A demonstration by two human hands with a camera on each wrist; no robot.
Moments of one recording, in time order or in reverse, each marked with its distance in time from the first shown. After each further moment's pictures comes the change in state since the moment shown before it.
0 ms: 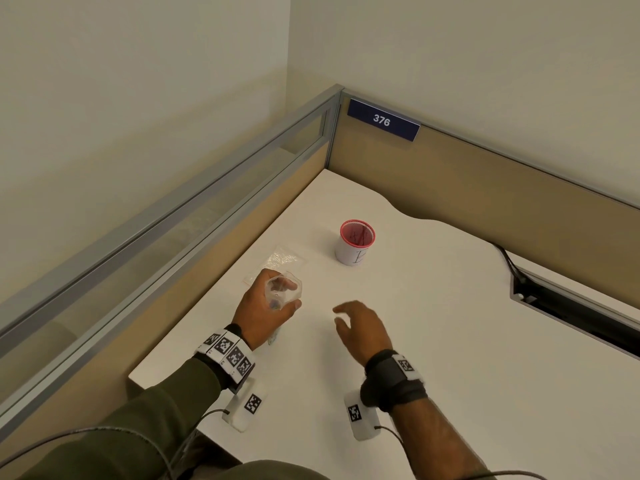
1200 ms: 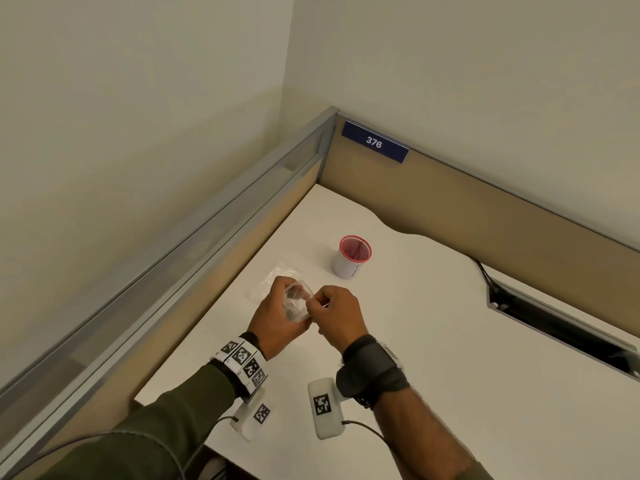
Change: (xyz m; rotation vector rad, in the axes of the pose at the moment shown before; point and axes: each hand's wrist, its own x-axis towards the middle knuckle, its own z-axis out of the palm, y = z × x) left_hand 0.004 0.030 -0.016 0.012 -0.104 0.062; right_hand 0.016 -0.124 -0.016 0.303 0.082 0.178
